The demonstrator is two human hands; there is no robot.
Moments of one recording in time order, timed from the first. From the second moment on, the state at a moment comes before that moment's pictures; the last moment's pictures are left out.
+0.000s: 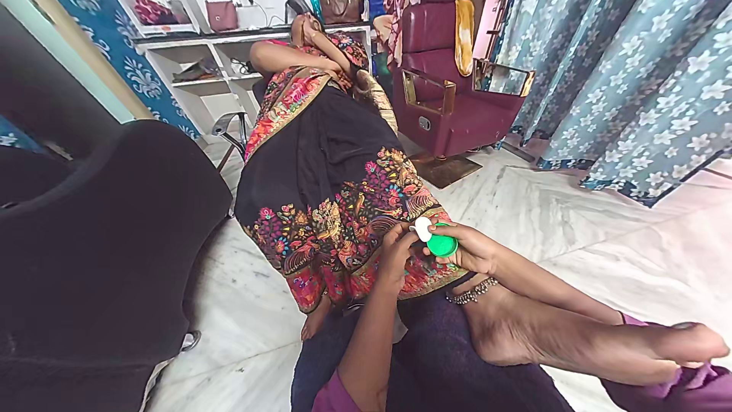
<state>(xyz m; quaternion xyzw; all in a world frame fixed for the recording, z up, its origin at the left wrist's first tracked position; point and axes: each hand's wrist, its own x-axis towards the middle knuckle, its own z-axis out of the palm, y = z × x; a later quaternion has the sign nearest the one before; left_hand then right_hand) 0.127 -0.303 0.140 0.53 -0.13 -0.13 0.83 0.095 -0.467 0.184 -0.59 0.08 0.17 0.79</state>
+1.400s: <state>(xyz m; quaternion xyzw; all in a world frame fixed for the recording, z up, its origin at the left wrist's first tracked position) 0.106 -0.331 0.131 0.78 -0.19 0.26 0.54 0.102 -0.468 0.182 -0.51 0.13 0.18 0.83</state>
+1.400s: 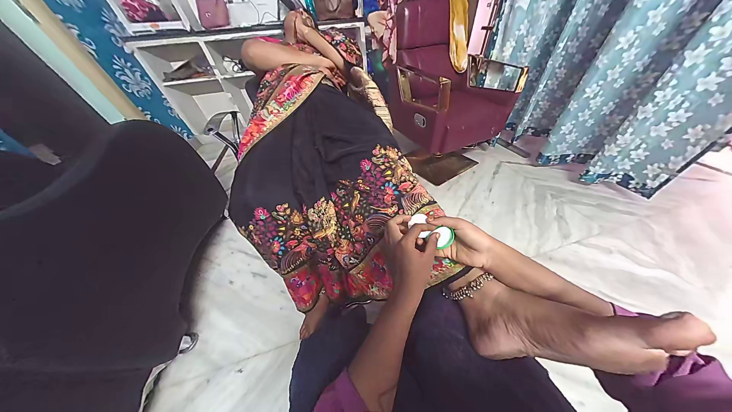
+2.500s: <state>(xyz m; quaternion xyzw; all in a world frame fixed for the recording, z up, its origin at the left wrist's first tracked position) 0.125 -0.318 0.125 0.70 -0.25 0.25 0.62 0.099 -0.468 0.183 -0.60 0.10 0.15 0.78</state>
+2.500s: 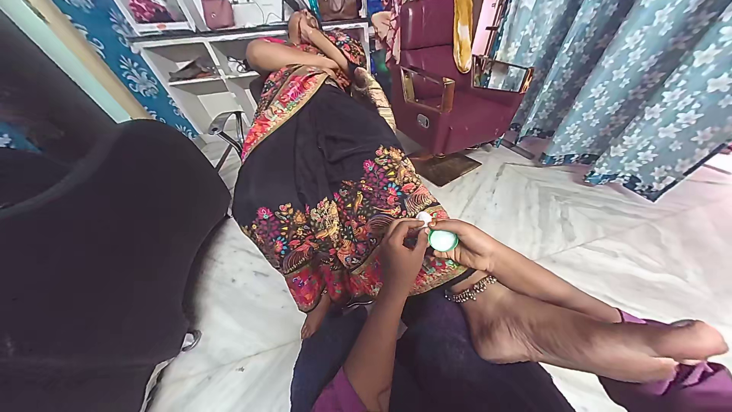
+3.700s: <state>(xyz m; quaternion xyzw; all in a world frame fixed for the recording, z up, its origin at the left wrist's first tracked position) 0.124 -0.318 0.124 0.72 -0.26 0.28 0.58 0.098 -0.463 0.184 -0.58 0.14 0.12 0.79</state>
